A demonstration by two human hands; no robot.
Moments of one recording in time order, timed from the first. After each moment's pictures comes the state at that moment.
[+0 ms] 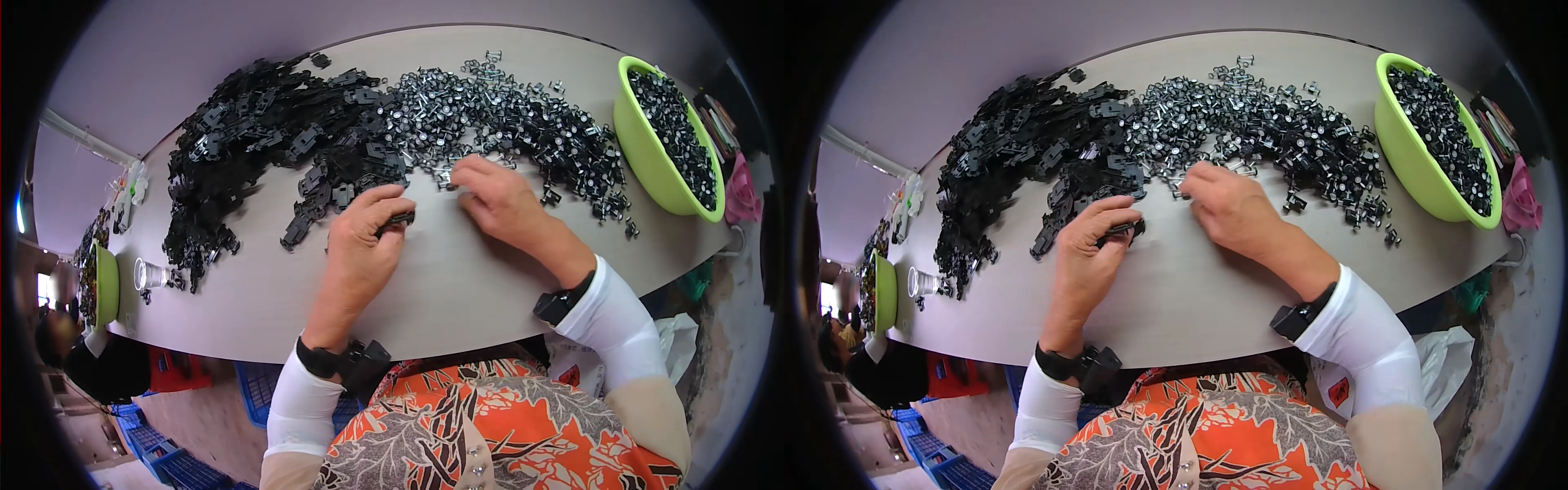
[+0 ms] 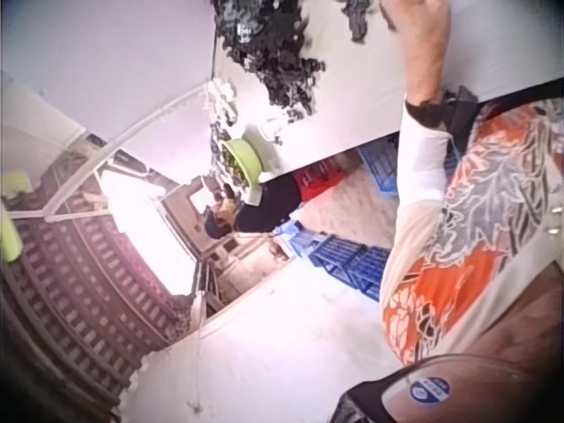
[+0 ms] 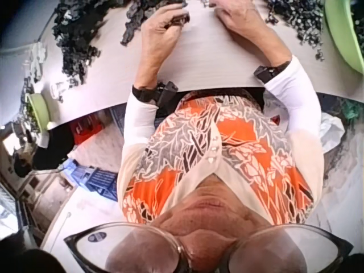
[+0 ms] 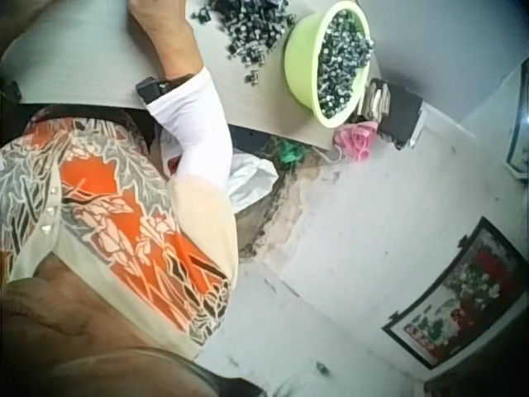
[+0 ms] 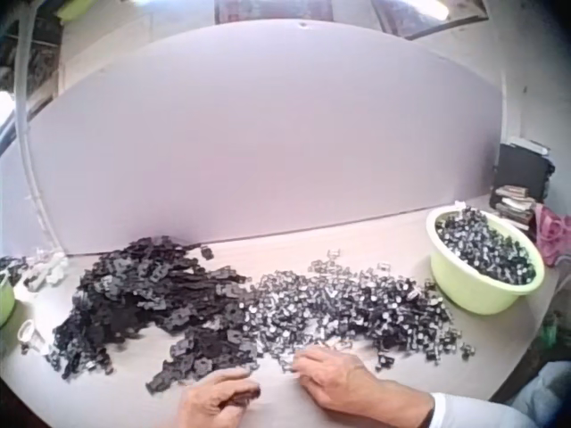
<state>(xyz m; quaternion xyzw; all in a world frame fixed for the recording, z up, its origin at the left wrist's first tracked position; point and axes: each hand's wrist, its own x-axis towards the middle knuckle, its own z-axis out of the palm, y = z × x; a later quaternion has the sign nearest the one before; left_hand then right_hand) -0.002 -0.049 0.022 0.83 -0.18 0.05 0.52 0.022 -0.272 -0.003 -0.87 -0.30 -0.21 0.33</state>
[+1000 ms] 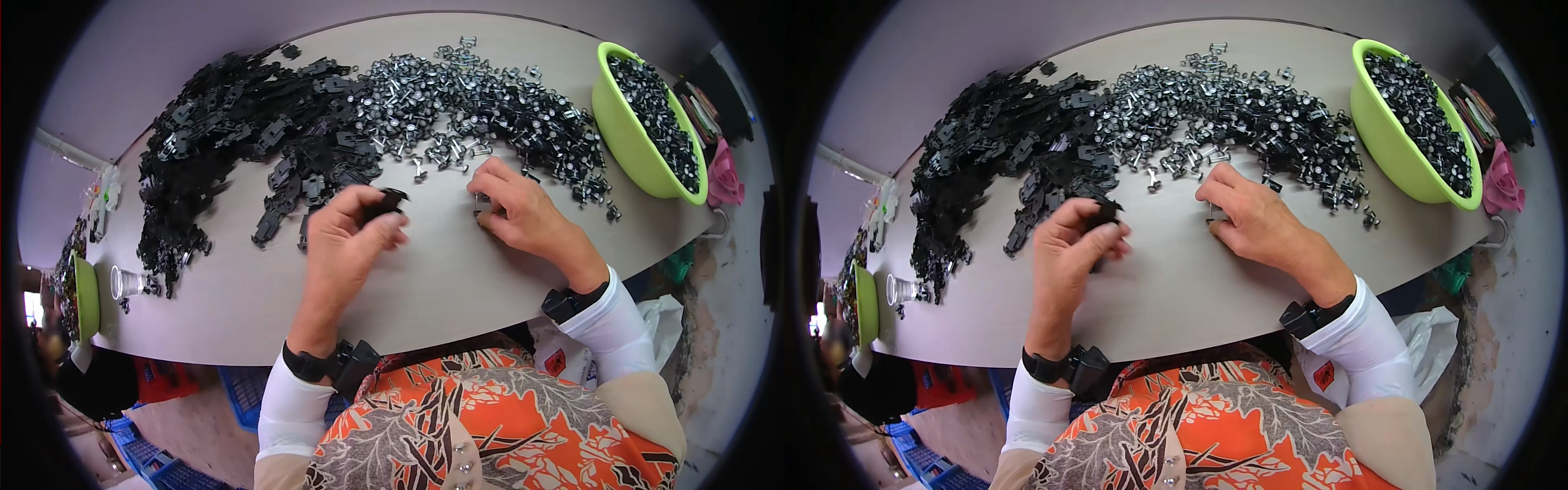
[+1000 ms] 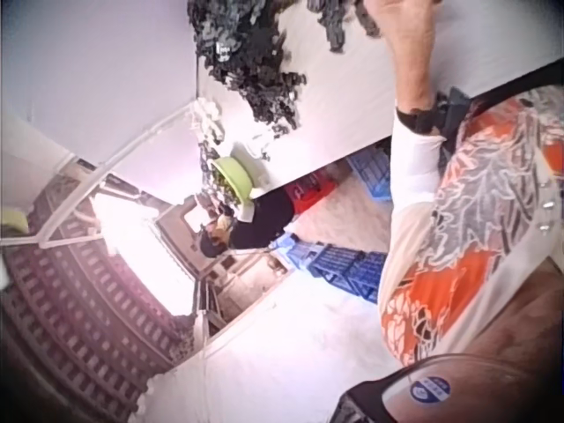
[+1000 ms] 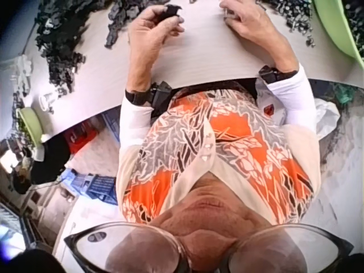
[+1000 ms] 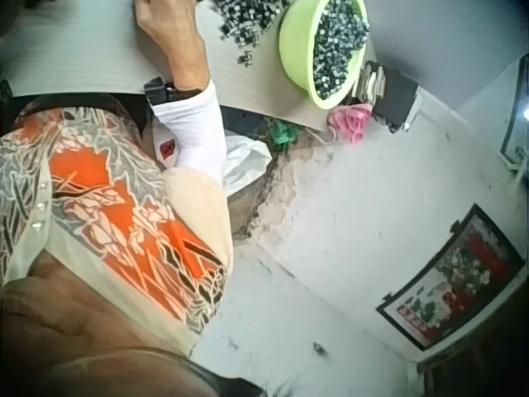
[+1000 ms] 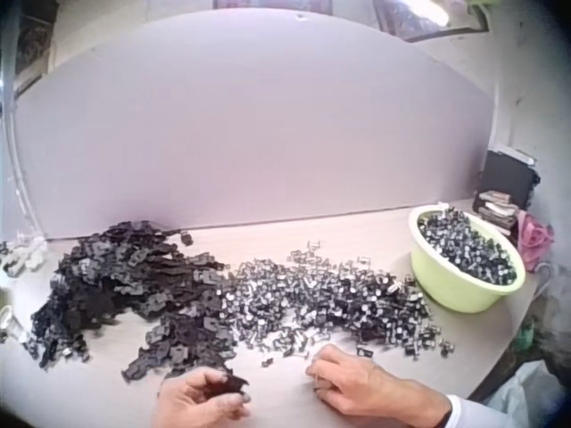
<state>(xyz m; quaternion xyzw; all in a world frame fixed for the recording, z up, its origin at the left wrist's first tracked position) -0.012 -0.055 0.023 0.65 -0.10 -0.13 0.74 -0.020 -0.312 0.018 -0.91 -0.24 -0.03 0.34</state>
